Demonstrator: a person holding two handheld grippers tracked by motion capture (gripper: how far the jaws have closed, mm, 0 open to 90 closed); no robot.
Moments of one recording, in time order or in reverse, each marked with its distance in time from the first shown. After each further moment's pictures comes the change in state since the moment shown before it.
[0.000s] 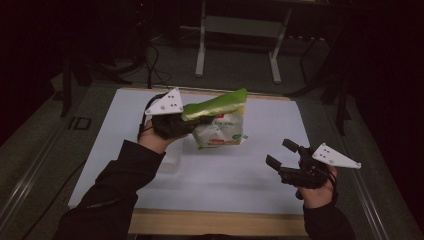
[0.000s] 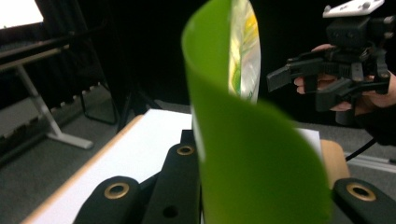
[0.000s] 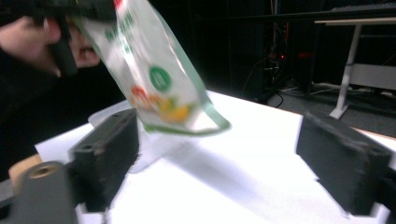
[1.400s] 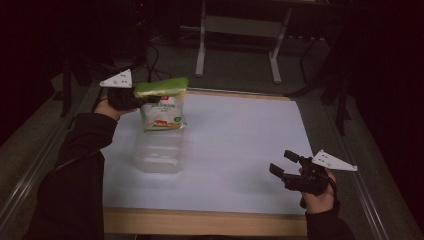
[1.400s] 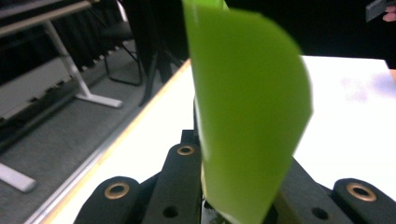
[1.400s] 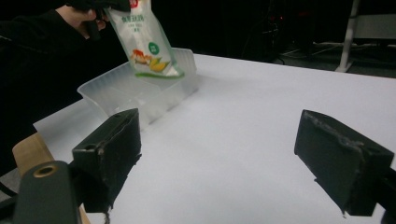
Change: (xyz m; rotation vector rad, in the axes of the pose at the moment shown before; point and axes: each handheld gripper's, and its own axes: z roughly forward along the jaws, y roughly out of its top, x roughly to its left) left arm 0.150 -0.100 -0.067 0.146 0.005 -0.012; right arm -0.020 -0.031 -0.007 0.111 -0.008 0.103
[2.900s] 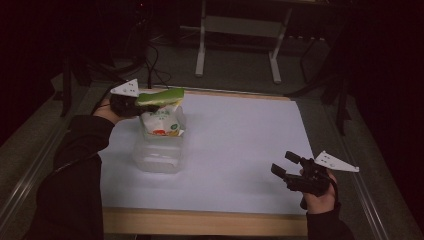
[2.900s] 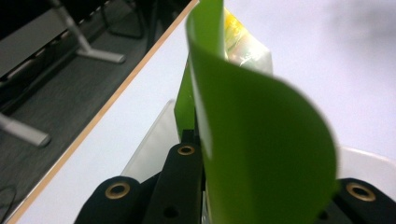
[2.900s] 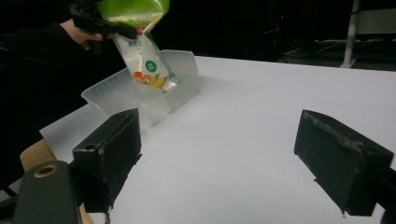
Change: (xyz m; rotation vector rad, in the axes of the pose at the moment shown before) left arm -0.005 -0.011 0.007 0.197 0.008 0.042; right arm -0.006 -0.005 -0.003 -0.014 0.011 0.039
